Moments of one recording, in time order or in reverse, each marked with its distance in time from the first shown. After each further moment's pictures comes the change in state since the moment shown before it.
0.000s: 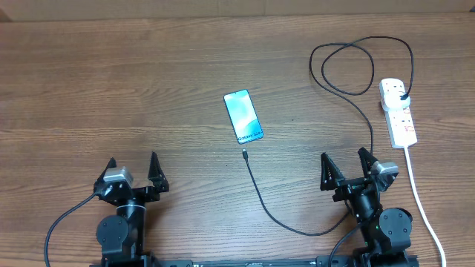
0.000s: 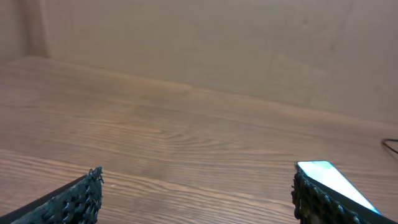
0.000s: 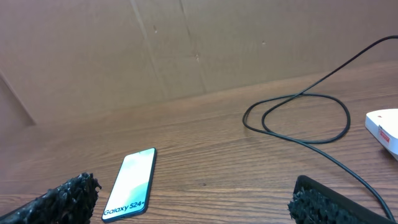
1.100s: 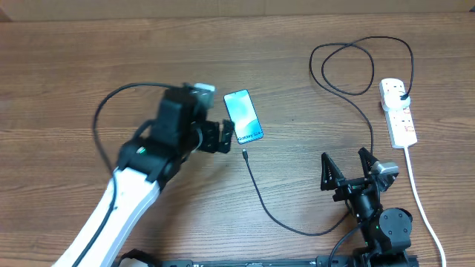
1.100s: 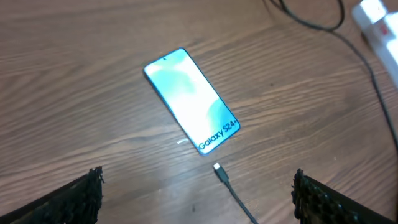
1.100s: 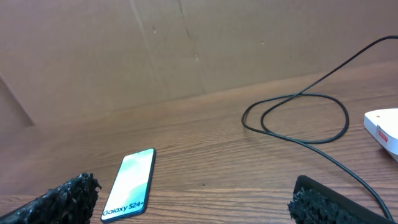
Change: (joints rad) left arm -0.508 1.263 1.023 -0.492 0.081 -0.018; right arm -0.004 -0.002 0.000 -0.002 0.000 0.000
